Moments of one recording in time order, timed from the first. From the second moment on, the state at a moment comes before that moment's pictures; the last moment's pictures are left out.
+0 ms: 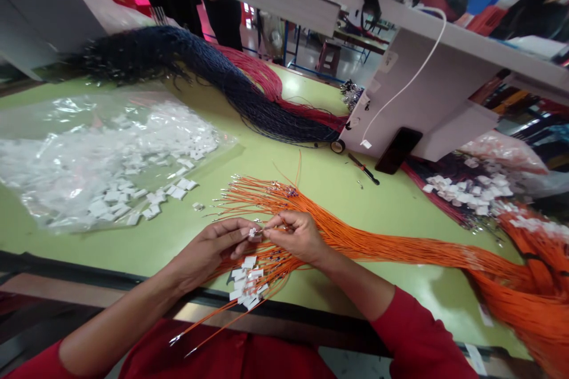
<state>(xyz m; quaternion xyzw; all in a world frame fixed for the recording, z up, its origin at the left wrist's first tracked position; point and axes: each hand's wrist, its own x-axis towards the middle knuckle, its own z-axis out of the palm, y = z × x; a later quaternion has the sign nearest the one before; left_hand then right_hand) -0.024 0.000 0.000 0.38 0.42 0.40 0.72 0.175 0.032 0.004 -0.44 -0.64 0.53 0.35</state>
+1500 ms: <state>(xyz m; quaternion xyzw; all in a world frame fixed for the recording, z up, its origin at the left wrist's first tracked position) -0.107 0.023 -0.003 0.66 0.63 0.35 0.23 0.181 0.038 -0.004 -0.42 -0.65 0.55 0.30</state>
